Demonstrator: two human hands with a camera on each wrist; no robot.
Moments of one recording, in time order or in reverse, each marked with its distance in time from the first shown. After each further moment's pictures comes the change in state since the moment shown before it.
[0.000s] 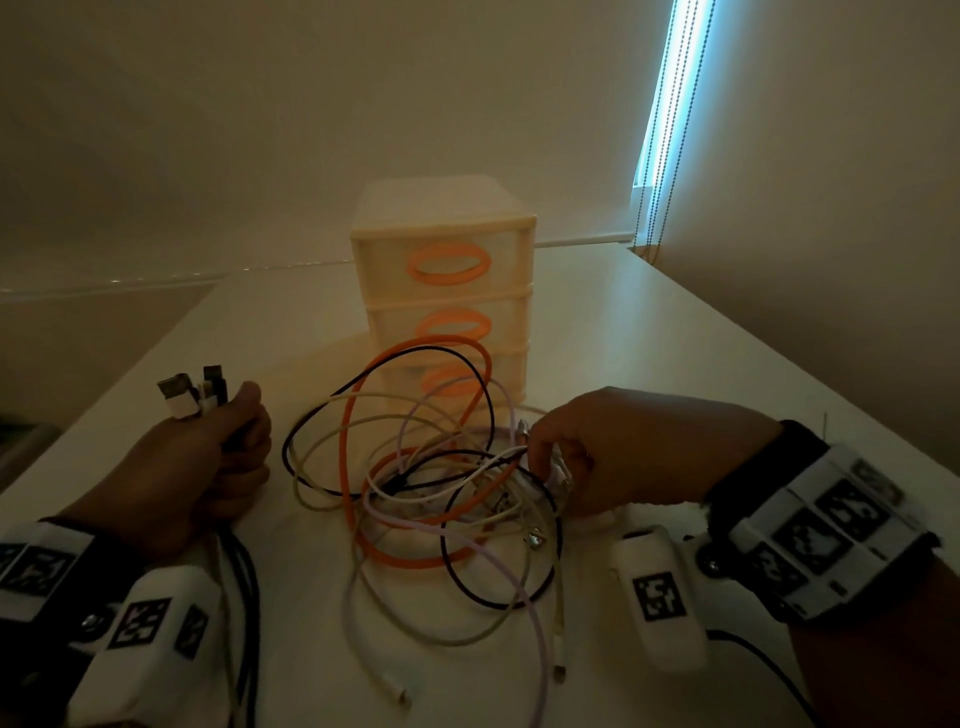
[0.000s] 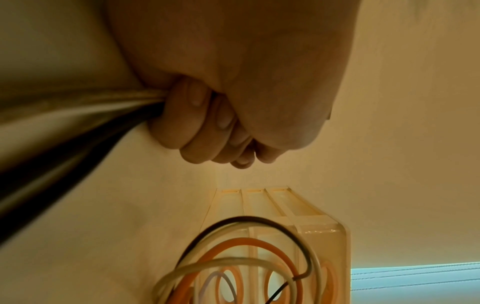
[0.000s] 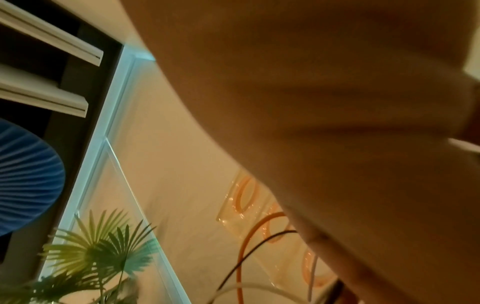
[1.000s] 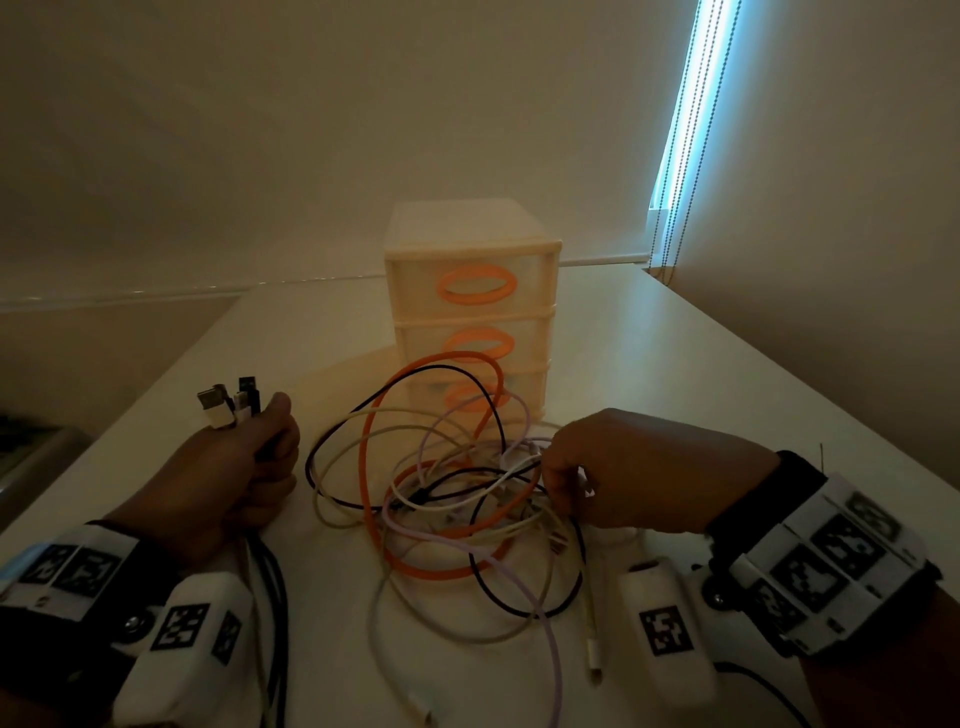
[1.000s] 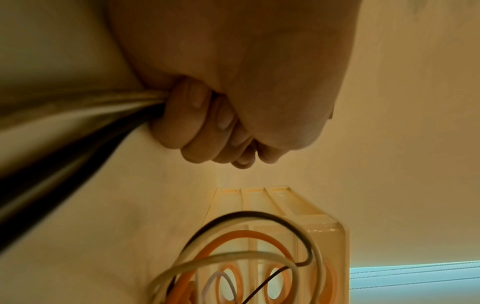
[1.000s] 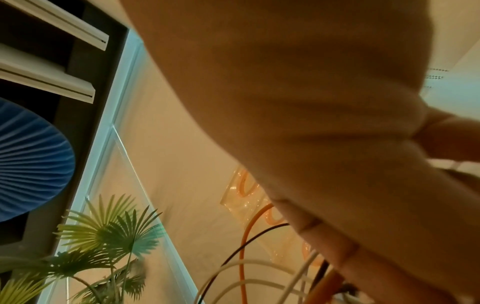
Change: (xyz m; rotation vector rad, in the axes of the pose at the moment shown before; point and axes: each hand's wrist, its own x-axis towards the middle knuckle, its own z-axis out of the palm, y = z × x) left_hand -0.004 0.001 0.000 0.020 -0.004 0.041; right_hand 0.009 -0.004 0.007 -0.100 0.049 -0.086
